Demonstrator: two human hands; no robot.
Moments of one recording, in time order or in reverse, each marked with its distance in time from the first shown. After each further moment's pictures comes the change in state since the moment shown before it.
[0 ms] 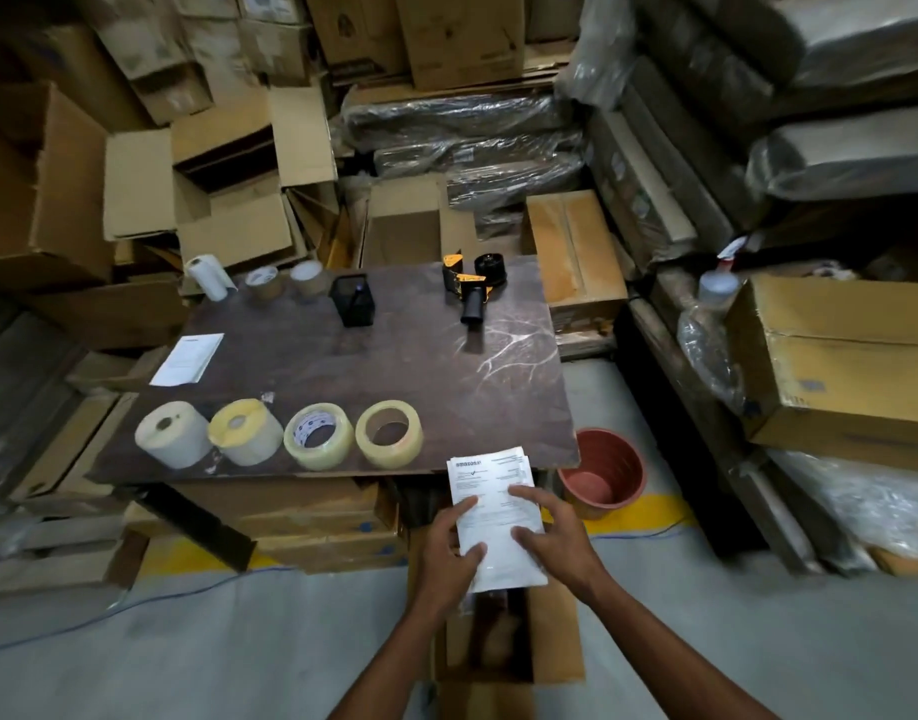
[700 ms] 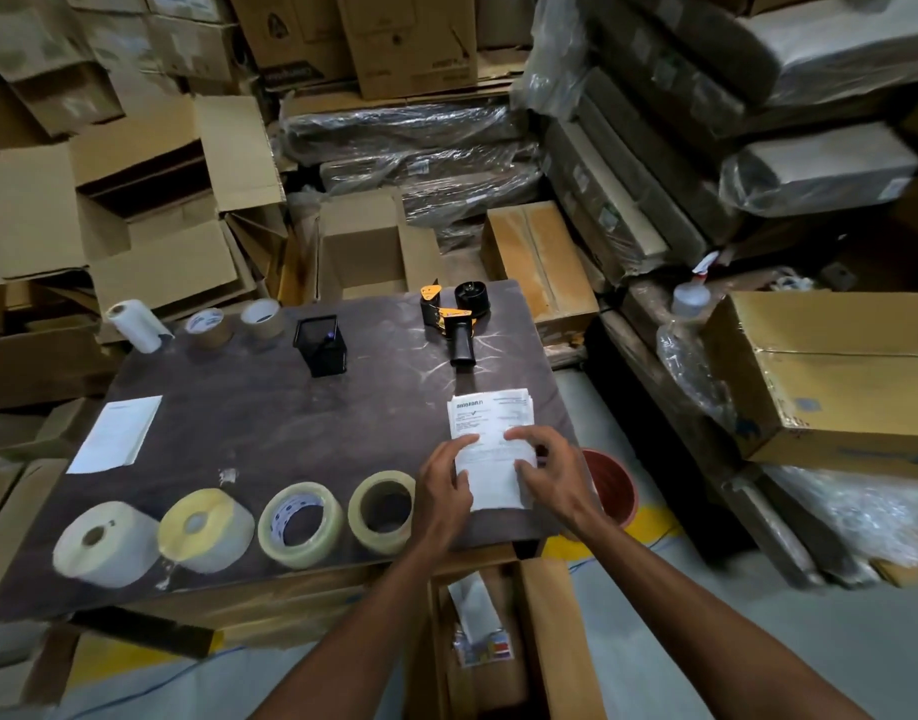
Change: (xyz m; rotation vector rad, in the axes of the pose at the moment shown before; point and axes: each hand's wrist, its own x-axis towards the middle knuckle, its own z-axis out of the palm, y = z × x) left_hand 0.198 0.054 -0.034 0.234 0.009 0.267; right_hand 0.159 -0.088 0.003 -0.241 0.293 -0.182
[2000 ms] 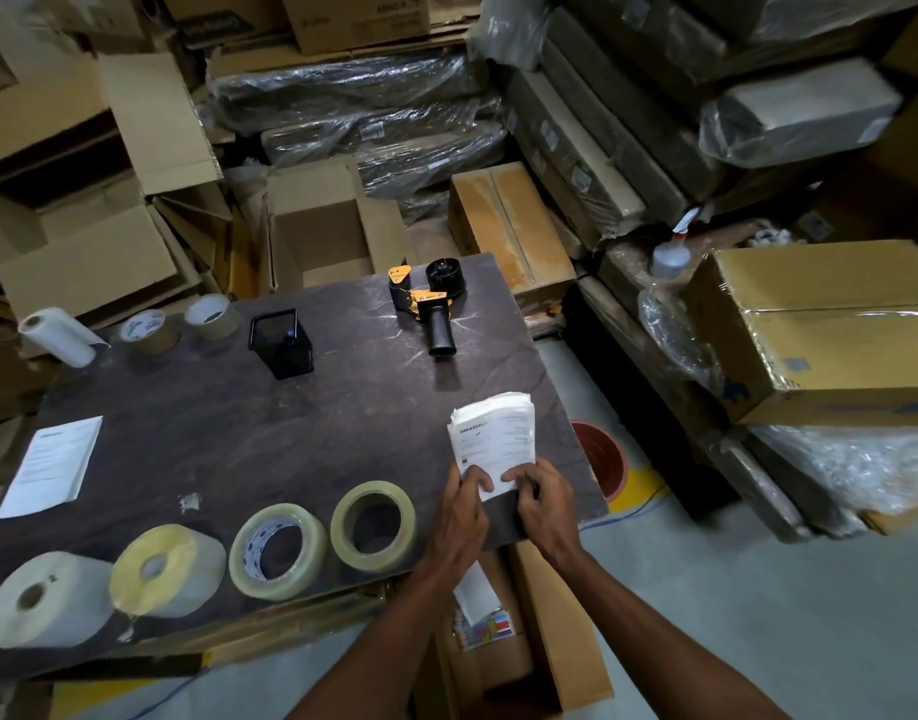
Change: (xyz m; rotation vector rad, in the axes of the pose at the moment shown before) left_hand -0.001 -0.037 0.043 0.251 -0.290 -0.002; right_hand -0.021 0.081 0.059 -0.017 0.179 0.143
